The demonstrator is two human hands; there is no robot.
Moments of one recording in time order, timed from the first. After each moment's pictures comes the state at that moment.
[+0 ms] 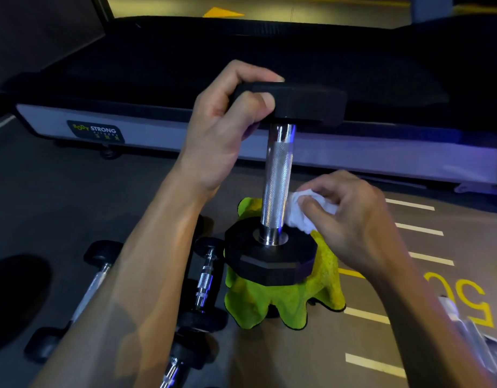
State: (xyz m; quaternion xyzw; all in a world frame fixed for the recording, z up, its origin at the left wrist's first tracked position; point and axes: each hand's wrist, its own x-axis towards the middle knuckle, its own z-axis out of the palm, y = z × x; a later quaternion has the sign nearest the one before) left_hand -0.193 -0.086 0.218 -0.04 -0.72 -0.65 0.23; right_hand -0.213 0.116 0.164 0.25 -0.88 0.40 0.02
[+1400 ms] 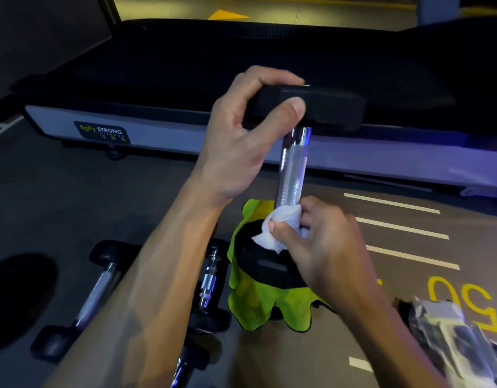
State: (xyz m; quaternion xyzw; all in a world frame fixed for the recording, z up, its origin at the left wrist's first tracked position) left_hand -0.198 -0.080 0.210 -0.07 -0.75 -0.60 0.27; right_hand -0.180 0.090 0.145 0.21 -0.89 0.40 -0.04
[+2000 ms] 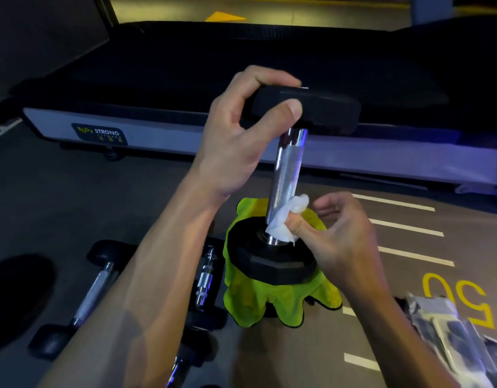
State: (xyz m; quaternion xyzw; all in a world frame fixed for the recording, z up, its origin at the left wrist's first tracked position) left_hand -0.200 -0.070 0.213 -0.08 -0.74 -0.61 0.25; right_hand -0.193 0.117 0.127 0.10 -0.84 0.53 -0.01
